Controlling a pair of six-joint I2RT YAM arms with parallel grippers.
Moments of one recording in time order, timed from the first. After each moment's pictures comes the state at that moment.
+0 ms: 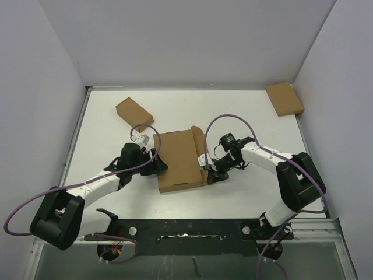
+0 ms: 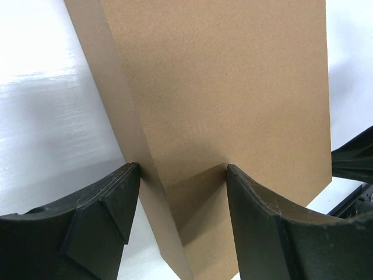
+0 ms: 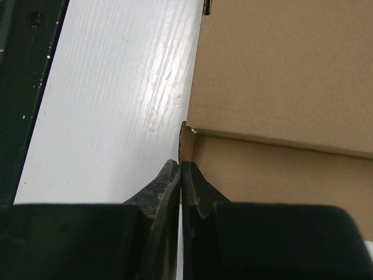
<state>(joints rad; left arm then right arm) -0.44 1.24 0.44 0.09 0.24 -0.64 0.49 1.58 0.89 -0.74 -0.85 -1.27</state>
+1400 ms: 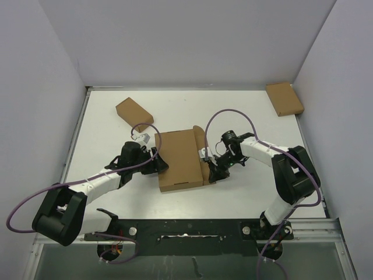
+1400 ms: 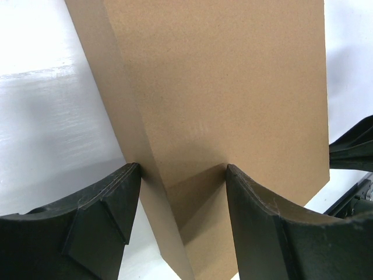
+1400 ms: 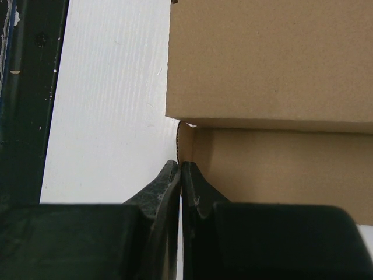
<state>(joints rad) -0.42 1.27 0.46 0.11 0.27 -0.63 0.44 1.67 0.96 -0.80 -0.88 -1.17</state>
